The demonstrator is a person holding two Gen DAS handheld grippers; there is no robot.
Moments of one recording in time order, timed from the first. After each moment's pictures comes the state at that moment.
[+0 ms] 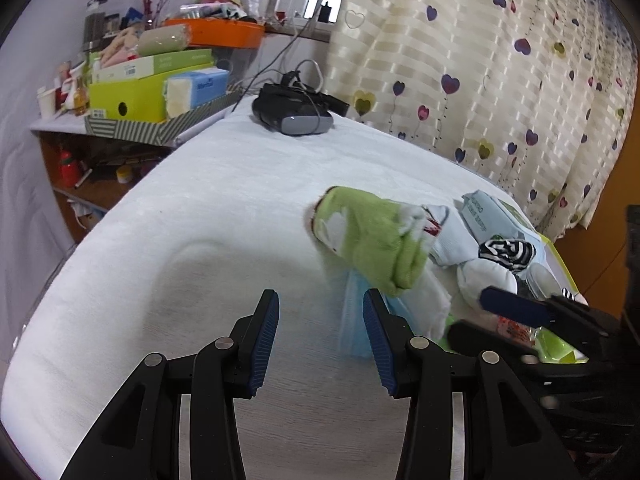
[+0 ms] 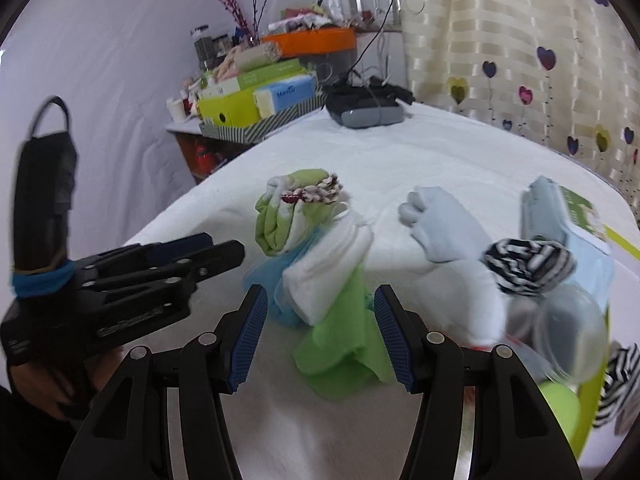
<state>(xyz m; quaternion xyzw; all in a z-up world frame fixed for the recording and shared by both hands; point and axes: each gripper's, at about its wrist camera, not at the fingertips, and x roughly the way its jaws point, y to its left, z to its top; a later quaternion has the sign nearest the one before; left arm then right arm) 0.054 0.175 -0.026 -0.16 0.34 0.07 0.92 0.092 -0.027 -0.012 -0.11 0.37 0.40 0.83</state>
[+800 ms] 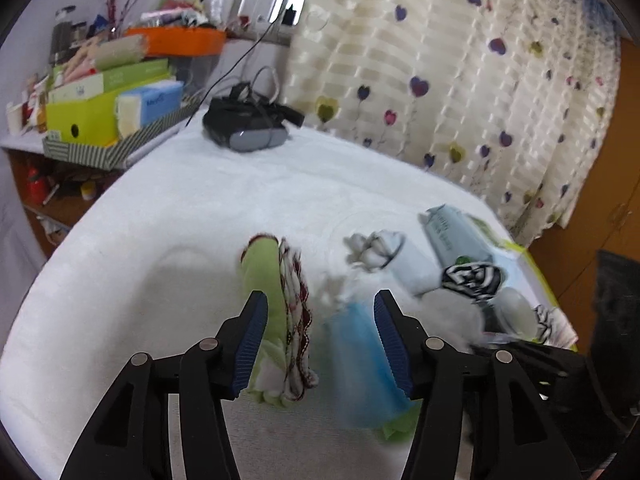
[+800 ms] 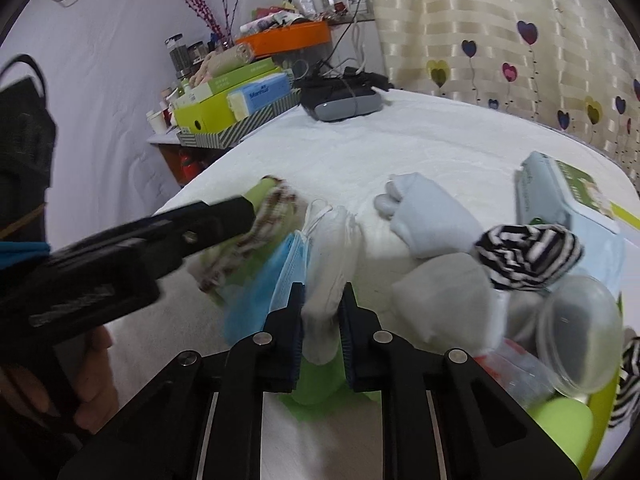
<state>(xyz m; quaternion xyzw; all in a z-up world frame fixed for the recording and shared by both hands) 0.098 0.153 -0.016 -0.16 0.34 0.03 0.93 0.113 -0.050 -0.017 -0.06 0.38 0.37 0.84</state>
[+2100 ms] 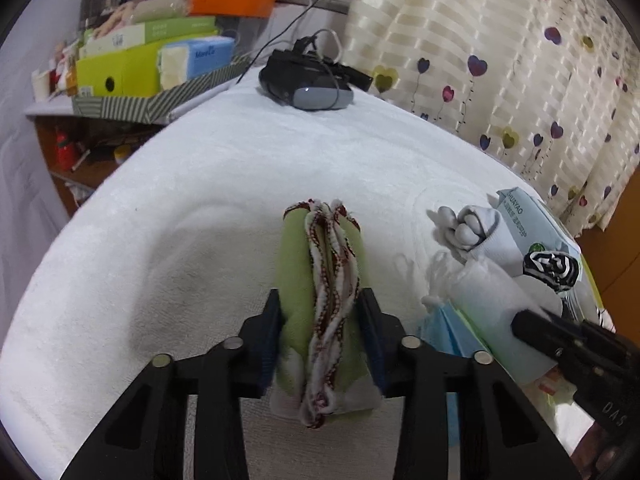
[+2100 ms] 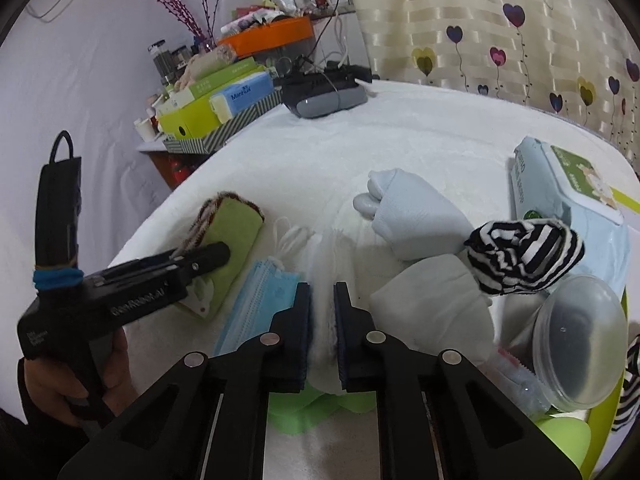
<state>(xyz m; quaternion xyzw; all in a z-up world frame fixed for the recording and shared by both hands) 0.108 0.189 -0.052 -0.16 0.38 0.09 0.91 0.131 -0.050 -0.021 -0.05 0.39 0.36 0.85</state>
